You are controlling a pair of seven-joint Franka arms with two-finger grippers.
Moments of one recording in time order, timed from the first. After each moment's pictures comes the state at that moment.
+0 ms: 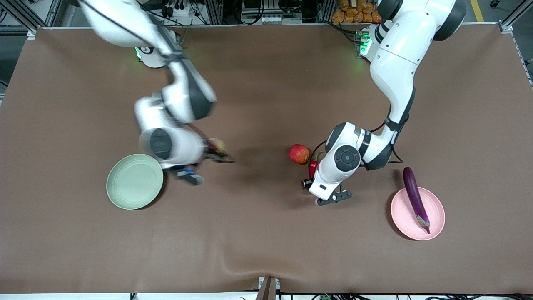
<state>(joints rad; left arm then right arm) -0.38 0.82 -0.13 -1.53 -0.01 2.36 -0.73 0.41 0.50 -0.07 -1.46 0.20 1.72 0.74</state>
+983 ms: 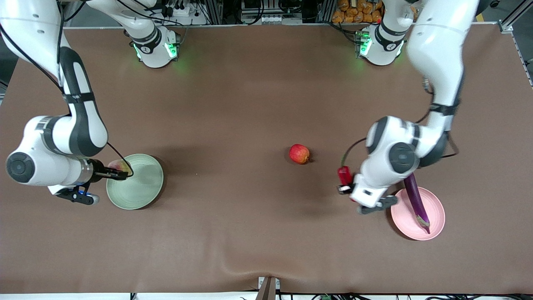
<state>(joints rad) -0.21 0.61 -0.11 -1.53 0.00 2.19 -0.59 0.02 0.51 -0.07 -1.73 0.07 2.04 0.16</state>
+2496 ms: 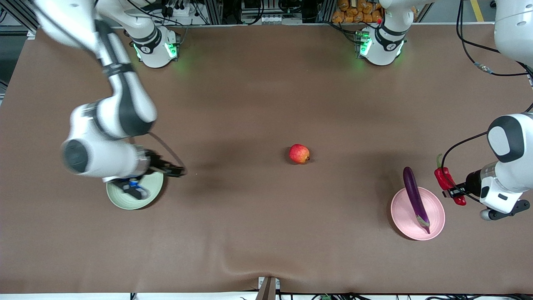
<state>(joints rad) 0.20 0.53 -0.13 -1.53 0.00 2.08 -0.20 0.35 0.48 -0.03 -1.55 0.28 1.92 0.79</state>
